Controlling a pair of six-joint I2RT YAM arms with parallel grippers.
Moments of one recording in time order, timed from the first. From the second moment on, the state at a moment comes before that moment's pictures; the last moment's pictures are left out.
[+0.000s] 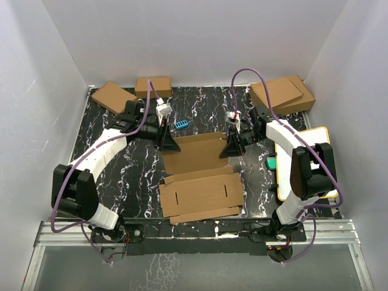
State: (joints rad) left arm -0.30 1.49 1.12 -0.49 1.06 0.13; right arm 0.17 1.67 1.16 -0.83 -1.26 -0.86
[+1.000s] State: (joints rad) left arm -0.30 1.49 1.13 -0.54 1.06 0.20; right arm 0.18 1.69 1.19 -0.87 -1.26 -0.86
